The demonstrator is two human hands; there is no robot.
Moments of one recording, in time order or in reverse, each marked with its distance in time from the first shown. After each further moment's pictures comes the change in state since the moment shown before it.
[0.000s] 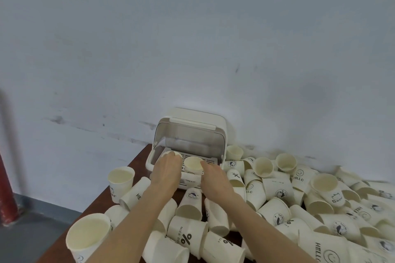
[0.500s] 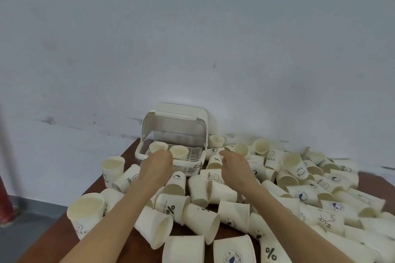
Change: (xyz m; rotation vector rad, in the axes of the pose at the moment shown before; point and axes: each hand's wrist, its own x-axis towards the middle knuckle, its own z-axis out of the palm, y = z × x) left_hand -0.056 0.025 -0.030 -0.103 0.022 0.027; right_hand -0.090 0.053 -0.074 0.054 0.146 0.125
